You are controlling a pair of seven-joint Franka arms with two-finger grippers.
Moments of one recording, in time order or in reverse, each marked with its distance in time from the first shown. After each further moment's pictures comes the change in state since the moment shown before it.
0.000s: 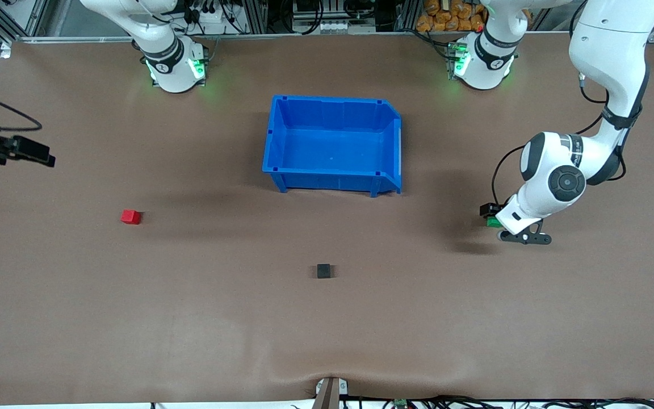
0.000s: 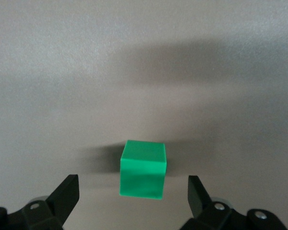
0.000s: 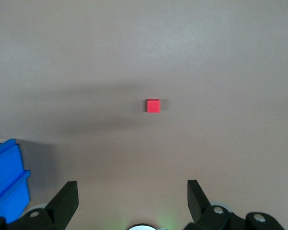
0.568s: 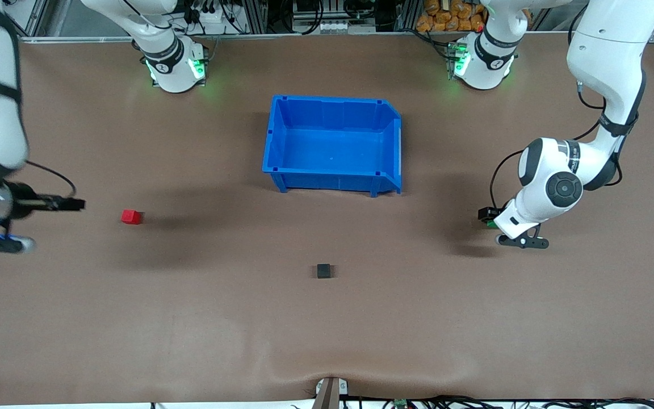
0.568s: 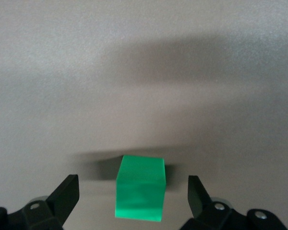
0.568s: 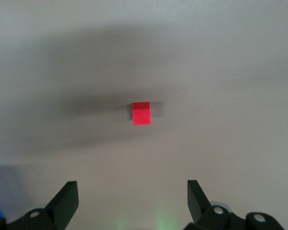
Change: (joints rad) left arm 0.000 0.056 -0.001 0.035 0.000 0.018 -0.002; right arm -0.045 0.323 -0.009 -0.014 0.003 0.109 0.007
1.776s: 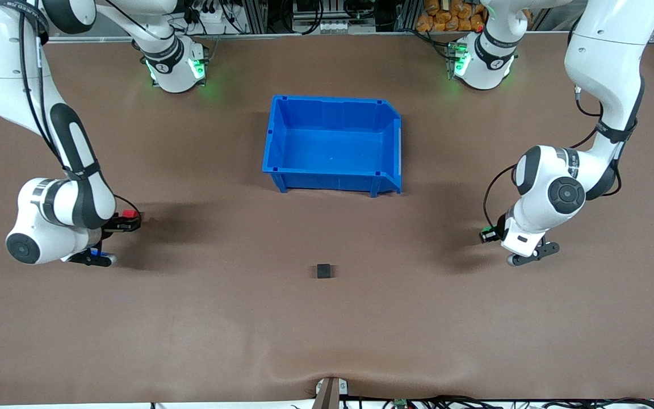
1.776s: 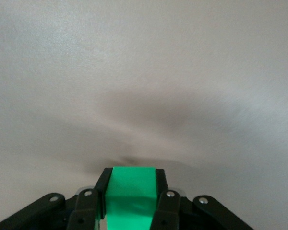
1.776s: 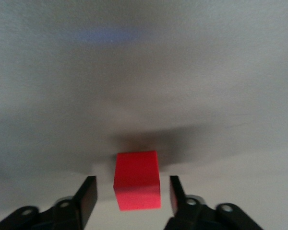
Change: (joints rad) left arm -0.007 0.018 -0.056 0.131 -0.060 0.008 -0.563; right arm -0.015 0.210 0.013 -0.232 0.001 0.350 0.017
